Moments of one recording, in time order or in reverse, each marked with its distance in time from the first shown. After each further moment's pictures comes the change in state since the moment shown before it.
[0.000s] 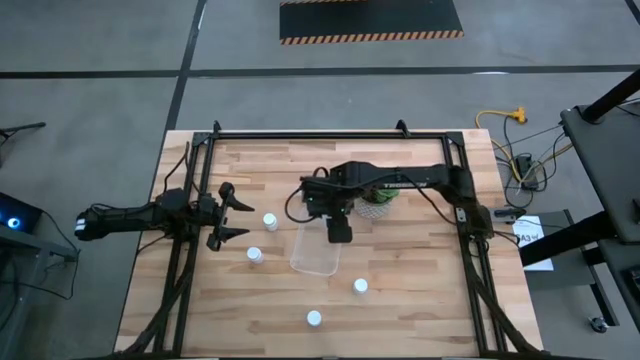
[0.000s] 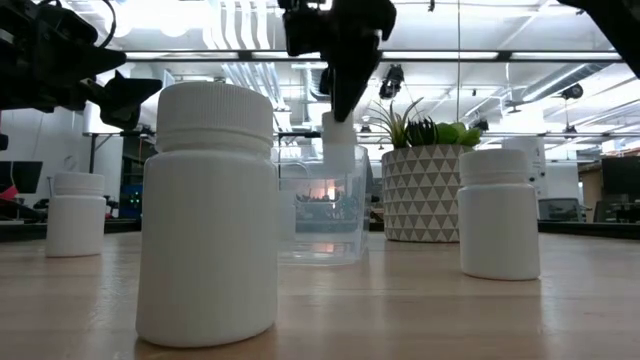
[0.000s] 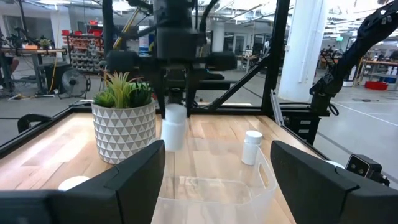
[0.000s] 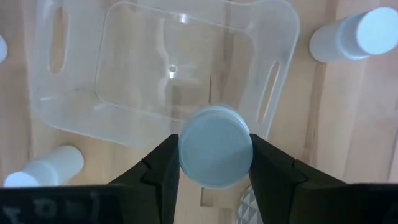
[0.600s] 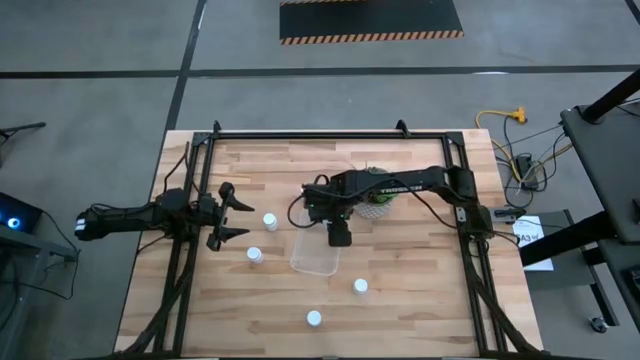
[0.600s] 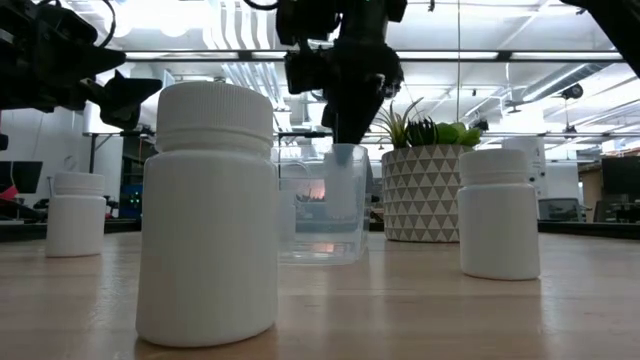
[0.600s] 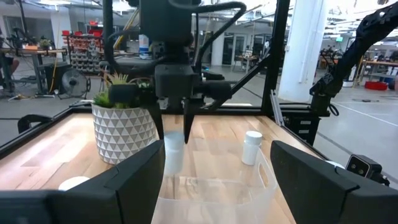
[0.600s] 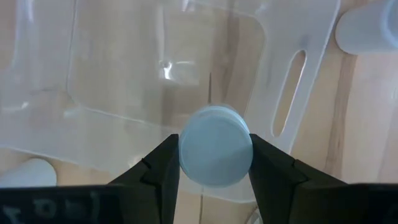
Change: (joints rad) left arm 0.000 -0.001 0.000 0.000 0.000 0.000; right arm -0.006 -0.016 -0.209 0.186 -0.001 0.001
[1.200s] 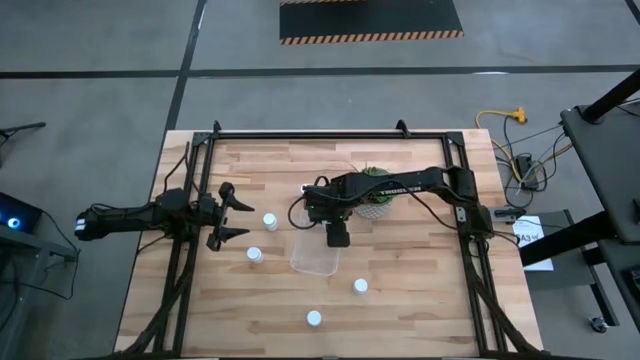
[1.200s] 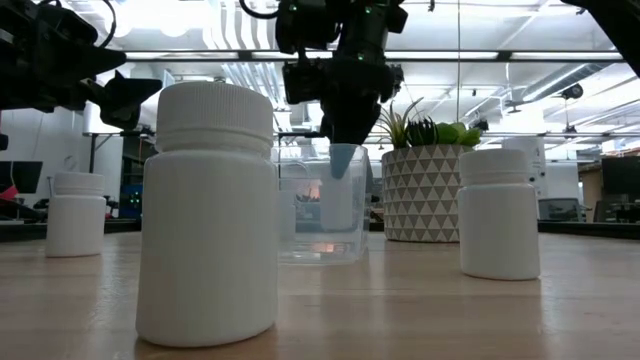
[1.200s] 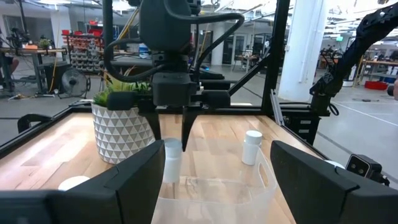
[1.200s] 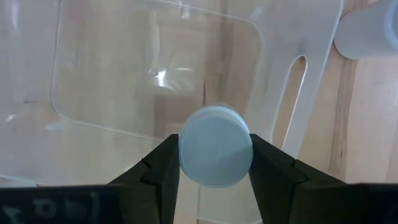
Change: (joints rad) left arm 0.000 0.001 0.000 0.000 0.000 0.000; right arm -0.001 -0.004 -0.056 0.084 0.017 0.014
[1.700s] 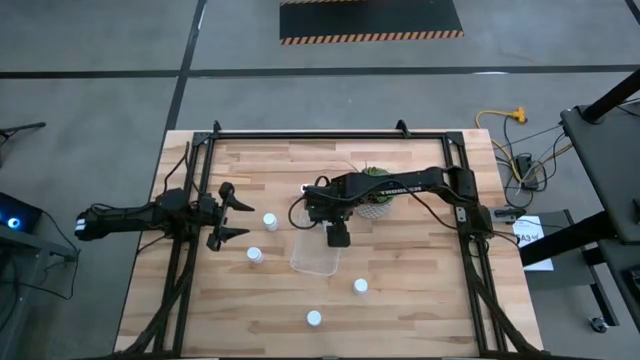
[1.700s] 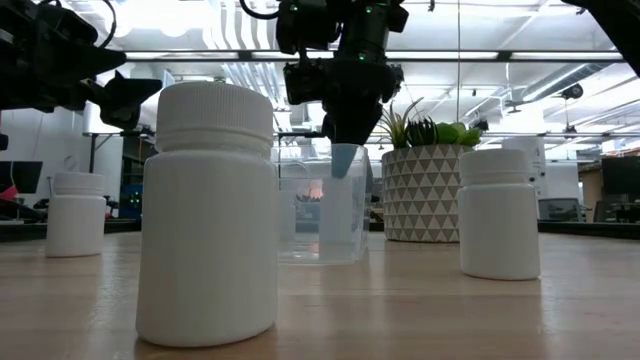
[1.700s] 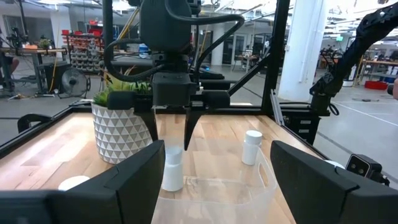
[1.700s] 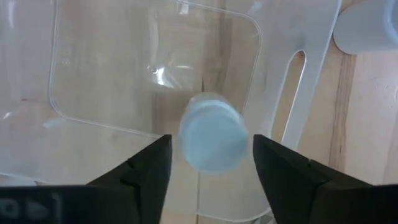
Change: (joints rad) left arm 0.000 0.000 0.000 0.000 0.000 0.000; right arm 0.001 -0.001 0.000 -0.011 0.006 0.005
